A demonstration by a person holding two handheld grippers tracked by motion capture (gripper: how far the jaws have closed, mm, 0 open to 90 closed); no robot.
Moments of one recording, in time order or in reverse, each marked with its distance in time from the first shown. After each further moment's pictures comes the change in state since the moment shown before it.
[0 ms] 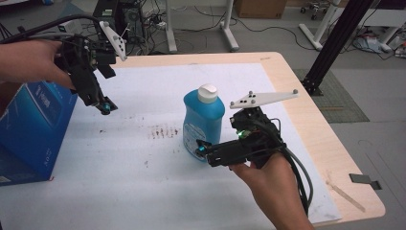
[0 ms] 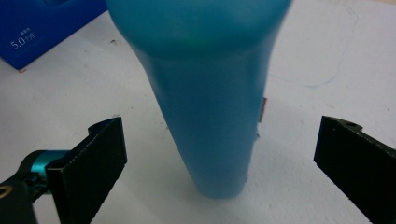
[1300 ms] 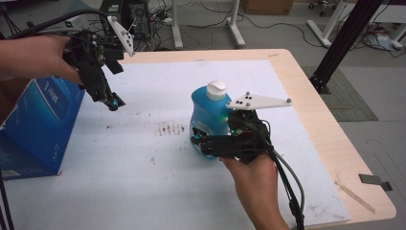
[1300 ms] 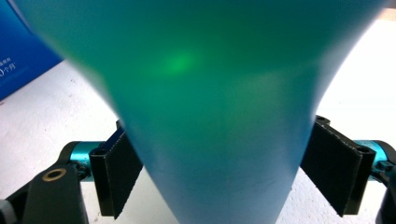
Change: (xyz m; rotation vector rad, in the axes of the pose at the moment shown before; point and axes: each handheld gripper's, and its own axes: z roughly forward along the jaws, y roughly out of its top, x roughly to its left) left arm 0.000 0.000 0.000 -0.007 0.001 0.000; right arm 0.004 -0.009 0.033 -0.118 -0.032 0.042
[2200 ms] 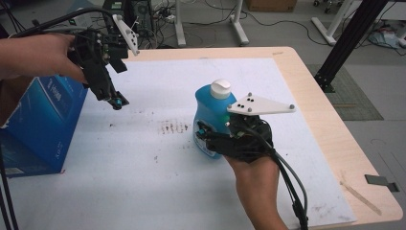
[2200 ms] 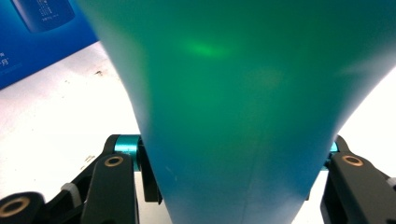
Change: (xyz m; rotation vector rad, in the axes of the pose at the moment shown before) left arm 0.000 0.001 0.004 0.012 -0.007 -0.002; right arm 0.003 -0.005 0.004 -0.067 -0.015 -0.089
